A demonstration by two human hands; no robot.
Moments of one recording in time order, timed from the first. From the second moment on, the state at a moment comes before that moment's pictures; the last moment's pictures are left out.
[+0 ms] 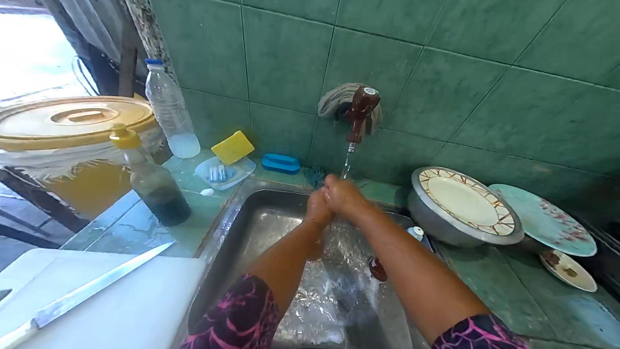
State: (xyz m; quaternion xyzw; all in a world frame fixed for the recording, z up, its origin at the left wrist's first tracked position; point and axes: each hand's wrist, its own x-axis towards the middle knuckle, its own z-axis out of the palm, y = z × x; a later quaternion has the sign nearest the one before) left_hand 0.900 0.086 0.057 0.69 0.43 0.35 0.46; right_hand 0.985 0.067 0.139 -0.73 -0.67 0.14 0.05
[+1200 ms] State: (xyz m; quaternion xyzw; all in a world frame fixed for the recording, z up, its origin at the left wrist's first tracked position) left_hand 0.913 0.094 0.066 0.49 0.33 0.46 0.66; right_hand 1.004 0.072 0.171 -0.67 -0.63 0.30 0.24
